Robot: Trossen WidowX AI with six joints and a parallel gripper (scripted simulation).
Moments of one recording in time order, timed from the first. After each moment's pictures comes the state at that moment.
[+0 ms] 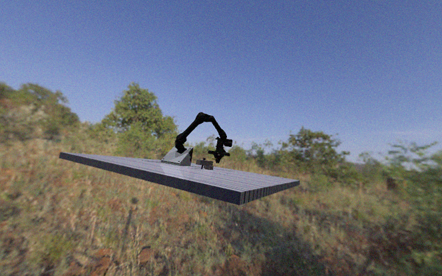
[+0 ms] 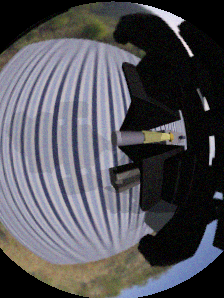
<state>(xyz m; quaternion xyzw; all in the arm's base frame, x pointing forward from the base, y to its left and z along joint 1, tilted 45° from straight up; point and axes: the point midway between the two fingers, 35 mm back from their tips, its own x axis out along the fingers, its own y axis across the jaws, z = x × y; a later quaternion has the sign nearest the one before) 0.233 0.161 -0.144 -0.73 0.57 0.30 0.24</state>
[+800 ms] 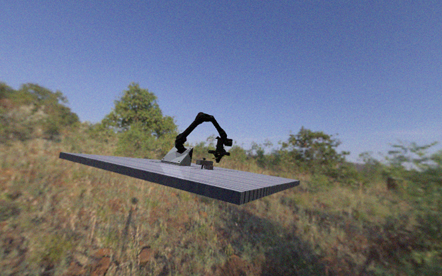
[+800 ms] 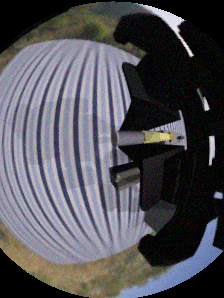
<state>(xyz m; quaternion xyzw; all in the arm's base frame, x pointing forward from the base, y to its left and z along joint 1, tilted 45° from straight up) 0.232 0.166 -0.142 -0.73 0.57 0.30 0.24</state>
